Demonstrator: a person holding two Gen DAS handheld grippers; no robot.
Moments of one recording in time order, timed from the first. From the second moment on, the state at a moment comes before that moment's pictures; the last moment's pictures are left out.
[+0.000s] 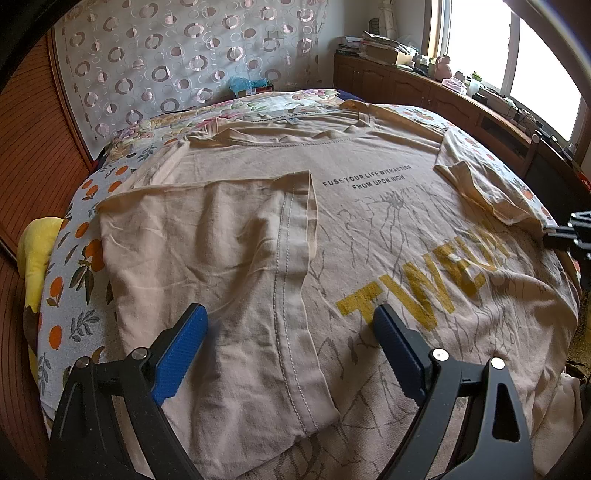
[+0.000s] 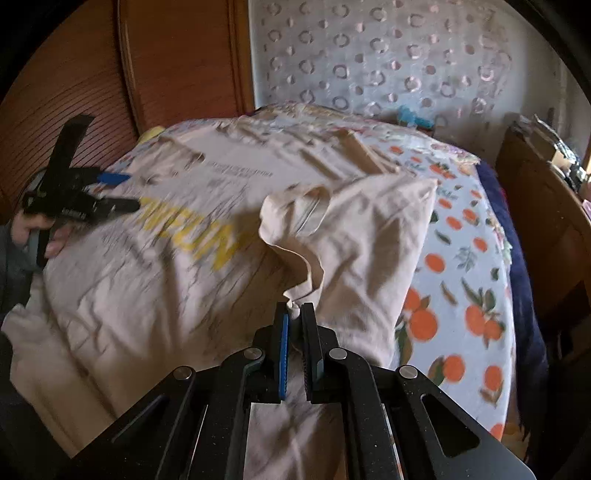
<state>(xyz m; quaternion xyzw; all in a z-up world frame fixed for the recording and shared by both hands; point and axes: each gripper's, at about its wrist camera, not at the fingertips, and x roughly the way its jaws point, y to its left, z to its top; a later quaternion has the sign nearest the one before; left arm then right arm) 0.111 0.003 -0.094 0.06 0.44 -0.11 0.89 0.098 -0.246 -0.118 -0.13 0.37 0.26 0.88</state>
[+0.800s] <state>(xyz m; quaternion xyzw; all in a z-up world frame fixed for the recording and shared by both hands) 0.099 0.019 -0.079 0.04 0.40 -0.10 0.91 0.209 -0.204 -0.116 -0.12 0.39 0.25 0.88</state>
